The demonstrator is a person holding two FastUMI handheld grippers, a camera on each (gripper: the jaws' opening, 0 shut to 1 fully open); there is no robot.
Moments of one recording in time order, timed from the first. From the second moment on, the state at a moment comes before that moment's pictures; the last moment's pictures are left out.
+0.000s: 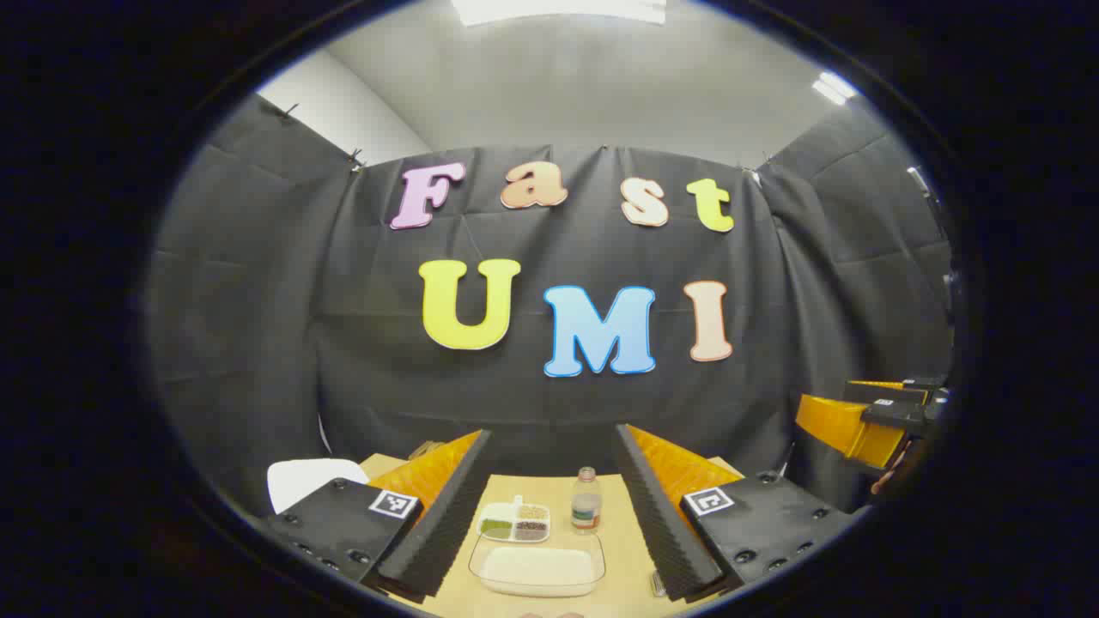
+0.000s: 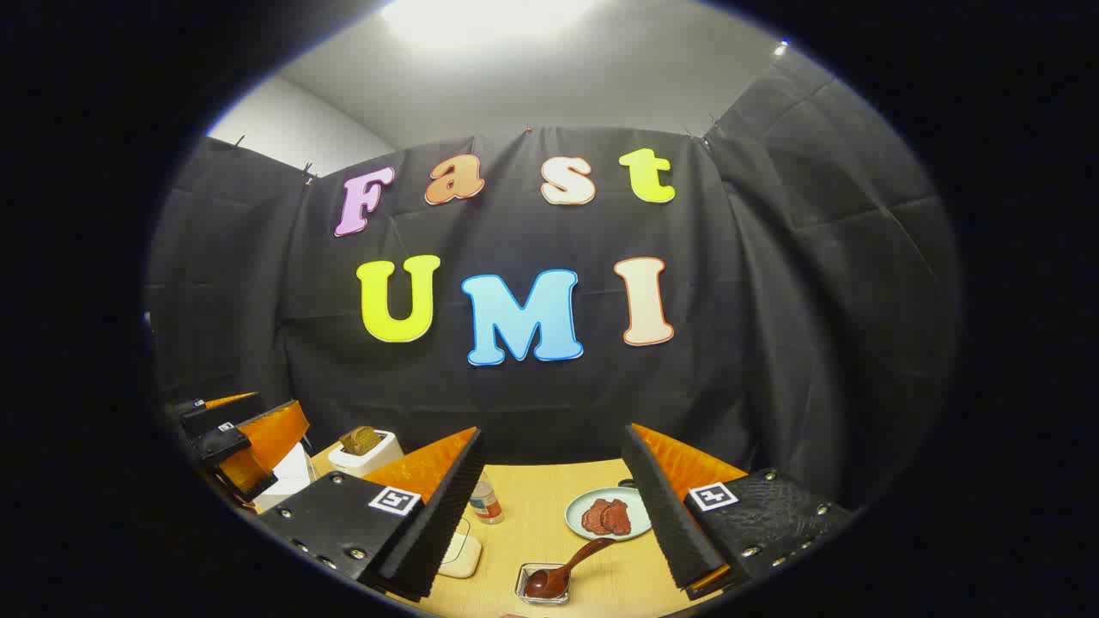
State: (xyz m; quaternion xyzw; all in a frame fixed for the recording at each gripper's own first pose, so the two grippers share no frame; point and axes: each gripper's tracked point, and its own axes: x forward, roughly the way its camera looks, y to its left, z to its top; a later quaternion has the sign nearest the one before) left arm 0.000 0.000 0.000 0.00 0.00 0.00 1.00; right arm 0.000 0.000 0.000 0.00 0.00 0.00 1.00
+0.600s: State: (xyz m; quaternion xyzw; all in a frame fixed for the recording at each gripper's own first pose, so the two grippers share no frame) left arm 0.002 0.032 -0.005 -0.02 0.00 0.03 1.00; right arm 0.010 0.010 0.005 0.01 -0.01 0.02 1.00
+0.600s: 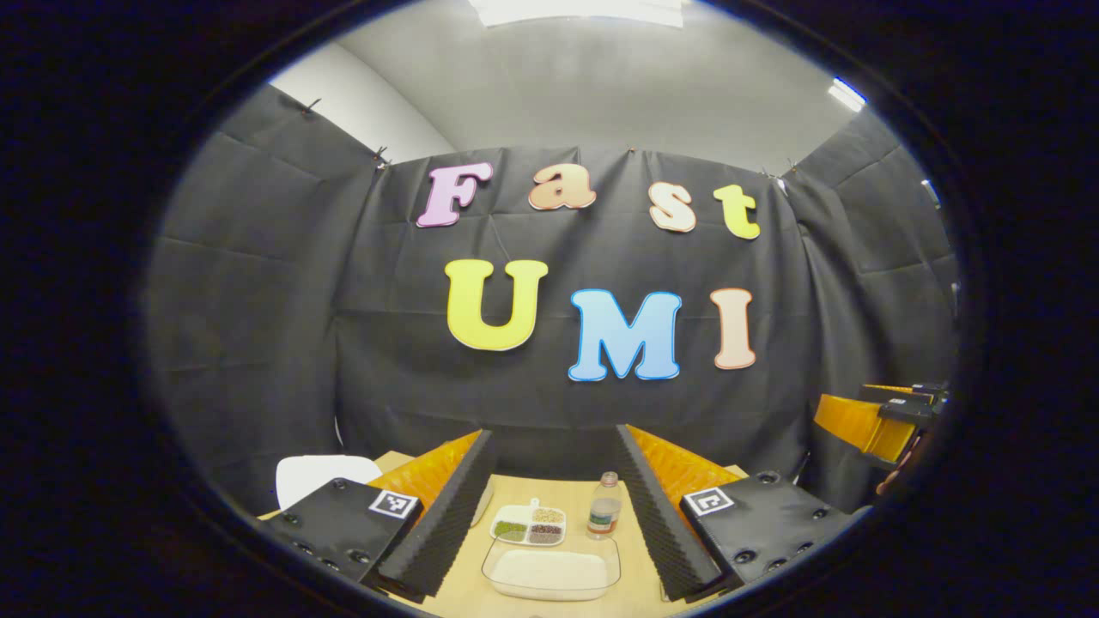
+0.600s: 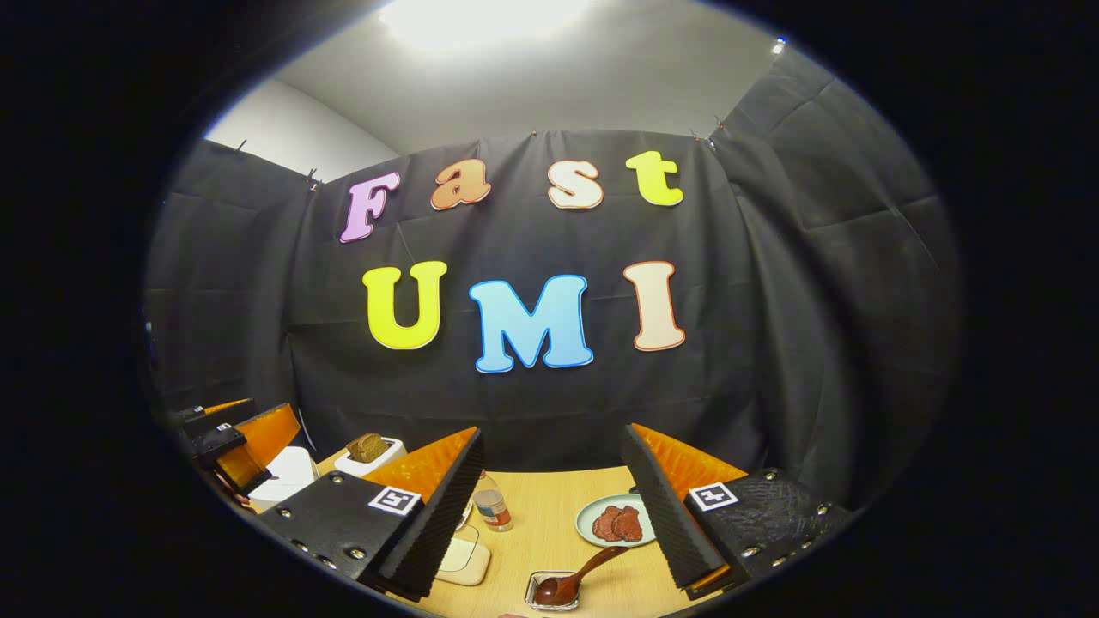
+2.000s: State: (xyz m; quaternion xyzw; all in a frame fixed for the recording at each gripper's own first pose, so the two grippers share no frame) left arm 0.002 0.176 -0.058 -0.03 0.06 0.08 0.99; right arm -0.003 0.044 -0.019 -0.02 0.01 0.01 1.00
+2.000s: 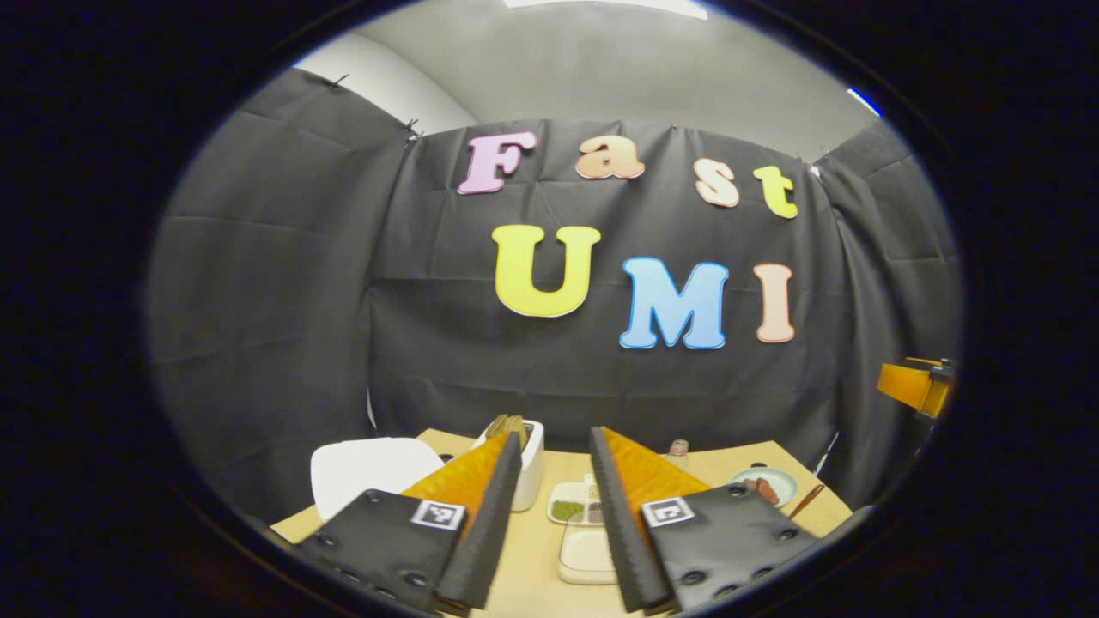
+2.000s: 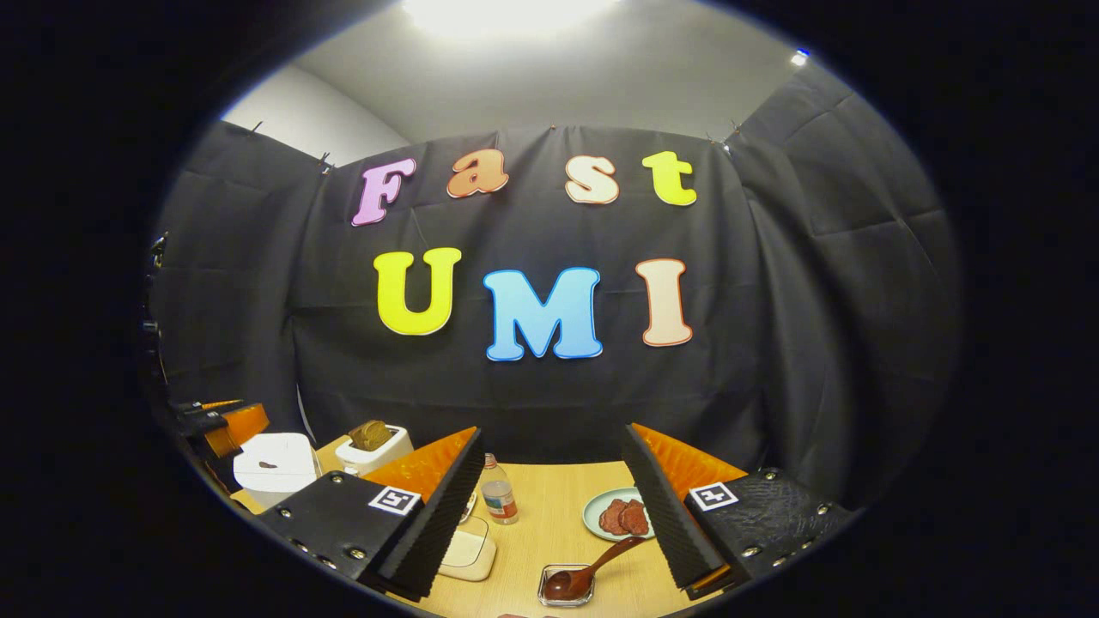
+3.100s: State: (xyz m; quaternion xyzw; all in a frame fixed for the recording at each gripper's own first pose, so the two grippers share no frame) left arm 0.048 0.371 -0.259 -0.12 0.33 0.17 0.92; right arm -0.003 0.030 -0.042 -0.02 0.05 -0.03 1.00
